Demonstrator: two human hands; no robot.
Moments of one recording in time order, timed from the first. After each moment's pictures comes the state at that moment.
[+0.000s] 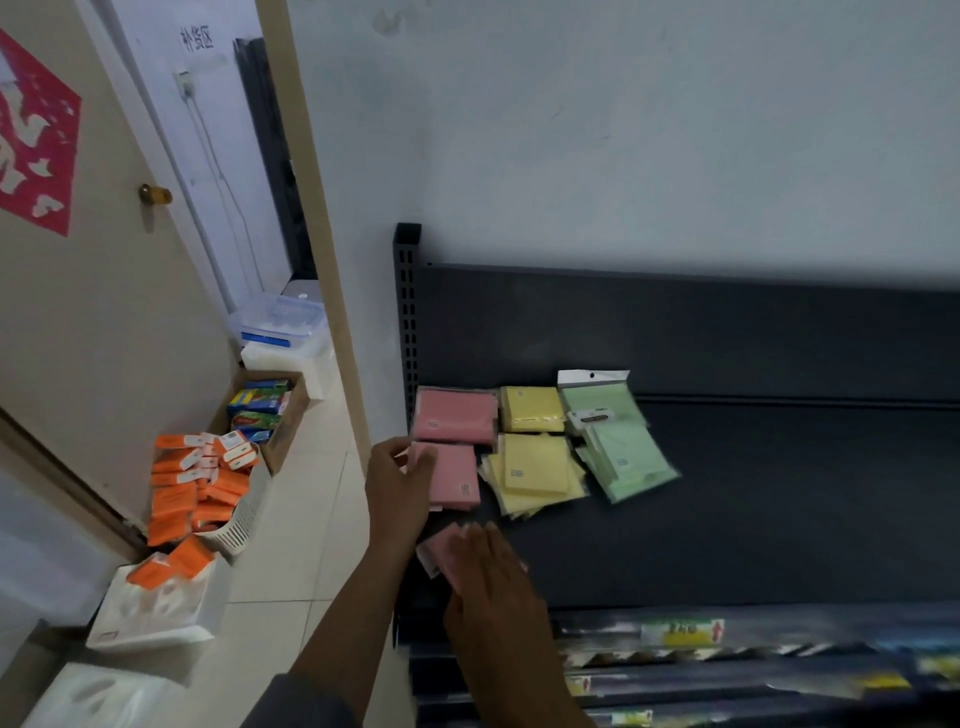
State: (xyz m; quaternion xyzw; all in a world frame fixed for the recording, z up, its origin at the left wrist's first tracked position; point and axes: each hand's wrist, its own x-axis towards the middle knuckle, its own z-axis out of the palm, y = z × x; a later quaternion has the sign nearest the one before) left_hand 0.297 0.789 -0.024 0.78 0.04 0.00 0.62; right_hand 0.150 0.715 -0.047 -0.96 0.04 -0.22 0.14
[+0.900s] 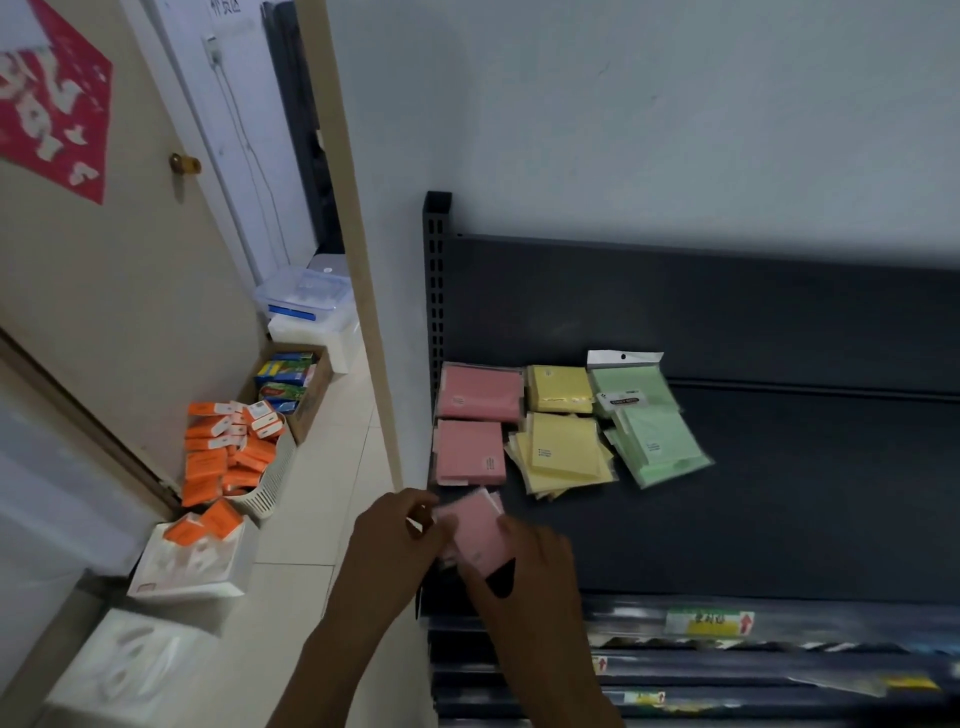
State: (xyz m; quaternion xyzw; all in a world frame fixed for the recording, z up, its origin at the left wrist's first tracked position) left_hand 0.231 0.854 -0.024 0.88 -0.08 -0.08 0.47; right_hand 0.138 0.710 -0.027 -0.92 0.15 -0.08 0.35
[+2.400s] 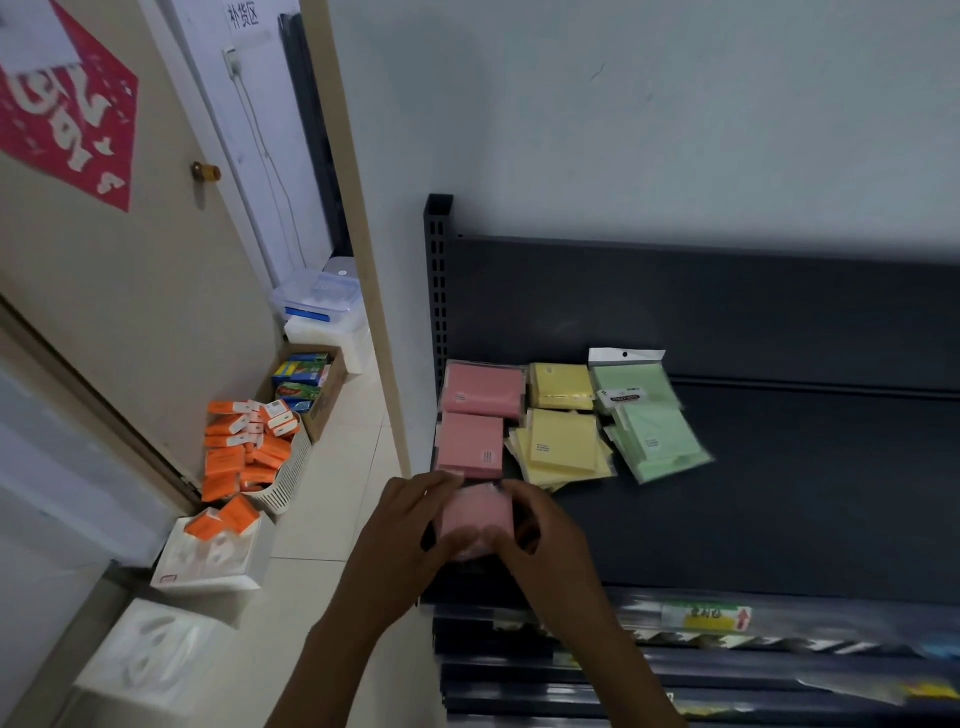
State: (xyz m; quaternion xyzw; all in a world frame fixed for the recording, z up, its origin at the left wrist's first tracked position) left_hand 0.230 0.855 -0.050 0.88 -0.29 0.06 0.36; right_hand 0.156 0.673 -0.012 -0.84 0.10 -0.05 0.53
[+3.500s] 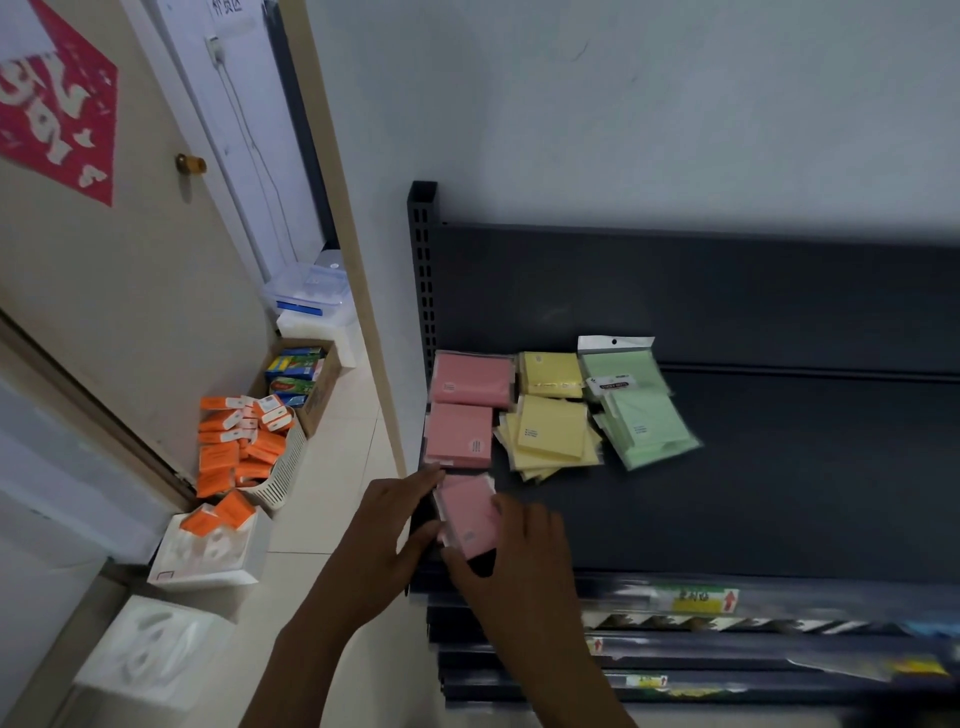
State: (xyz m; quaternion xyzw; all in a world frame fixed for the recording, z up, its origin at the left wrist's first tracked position) left_hand 0.230 0.874 -0.068 0.88 -0.29 0.00 0.38; right_hand 0.135 0.706 -0.034 -0.95 0.13 -0.12 0.25
